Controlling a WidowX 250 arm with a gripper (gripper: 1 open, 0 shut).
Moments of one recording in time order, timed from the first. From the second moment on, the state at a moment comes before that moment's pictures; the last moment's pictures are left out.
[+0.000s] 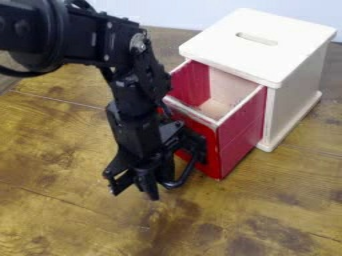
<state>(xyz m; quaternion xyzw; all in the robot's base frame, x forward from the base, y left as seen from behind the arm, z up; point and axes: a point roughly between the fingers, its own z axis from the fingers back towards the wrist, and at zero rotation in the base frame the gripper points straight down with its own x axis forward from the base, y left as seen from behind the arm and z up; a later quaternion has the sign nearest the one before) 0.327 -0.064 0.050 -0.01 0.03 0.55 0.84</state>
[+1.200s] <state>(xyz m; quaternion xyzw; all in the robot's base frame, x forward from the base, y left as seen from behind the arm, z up) 0.331 -0.057 0.044 0.04 0.10 0.47 0.88</state>
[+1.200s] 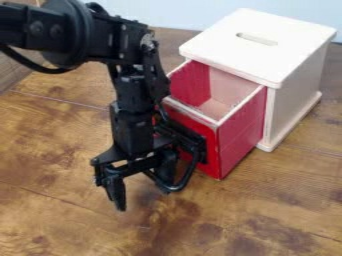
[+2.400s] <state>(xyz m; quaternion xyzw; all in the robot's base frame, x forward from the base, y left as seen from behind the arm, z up) 0.346 -0.070 0.048 0.06 0.11 0.43 0.89</state>
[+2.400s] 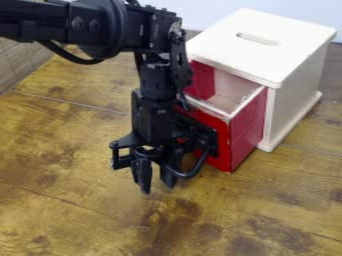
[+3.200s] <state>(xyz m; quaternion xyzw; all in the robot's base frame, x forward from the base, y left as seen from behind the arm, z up) 0.360 -0.066 0.045 0.07 0.12 0.34 0.93</state>
